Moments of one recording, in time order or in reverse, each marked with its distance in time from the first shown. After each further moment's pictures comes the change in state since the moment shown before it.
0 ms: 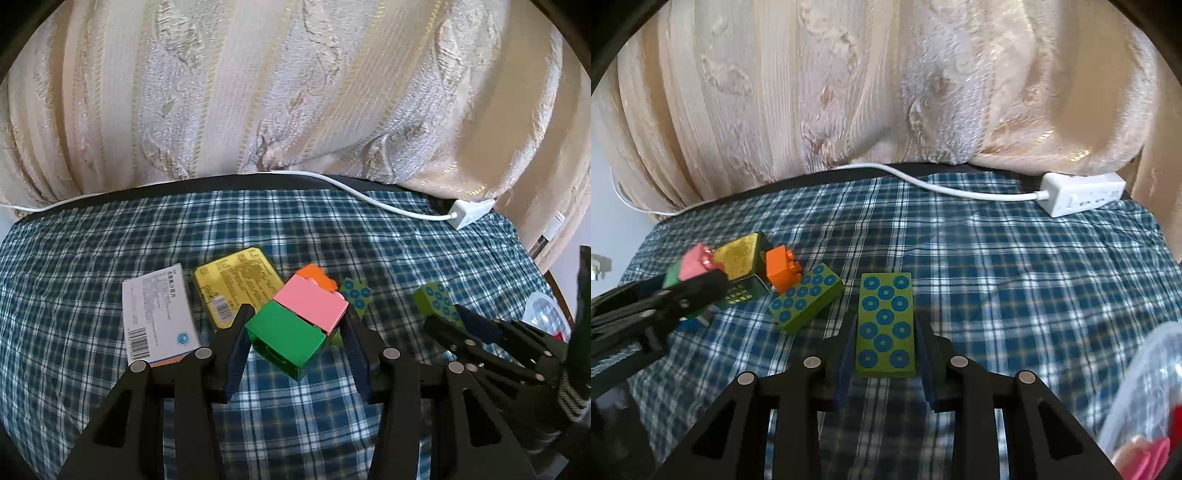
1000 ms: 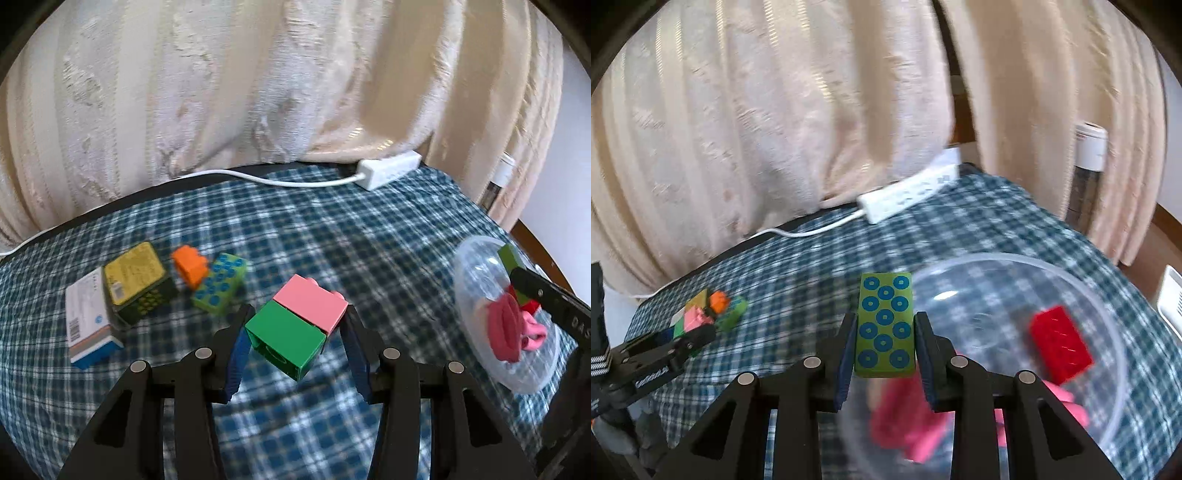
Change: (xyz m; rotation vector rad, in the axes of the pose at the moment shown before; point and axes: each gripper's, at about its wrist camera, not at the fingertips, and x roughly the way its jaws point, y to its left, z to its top) left arm -0.022 -0.102 -0.034 0.192 0.012 -0.104; right arm -0.130 -0.142 -0.065 0.307 -0.171 -0.167
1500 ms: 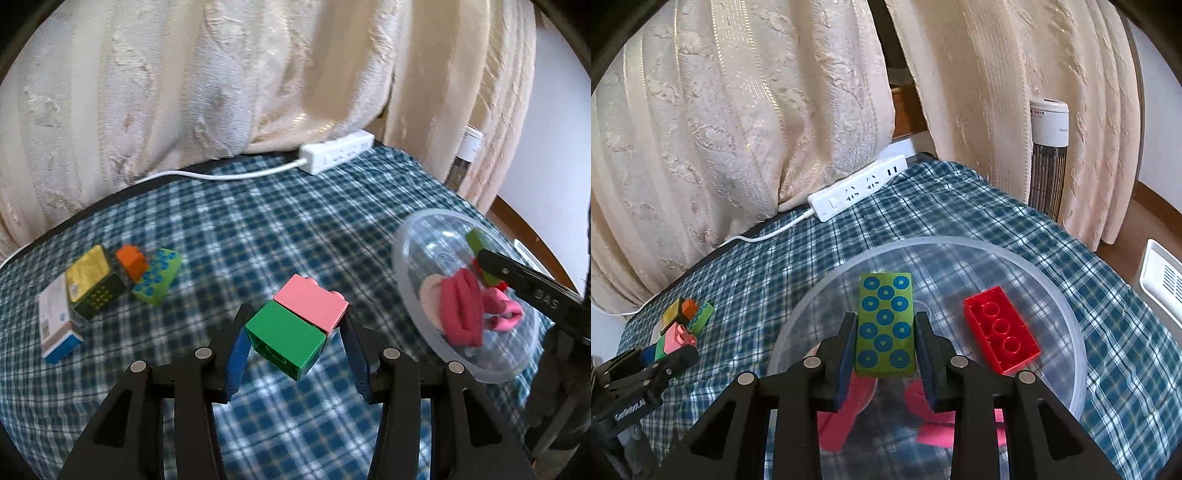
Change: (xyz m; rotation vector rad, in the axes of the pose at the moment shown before) left arm 0.000 -0.058 -0.010 0.079 0.035 -0.072; right arm 0.005 -0.044 -0.008 0.063 0.018 -0.039
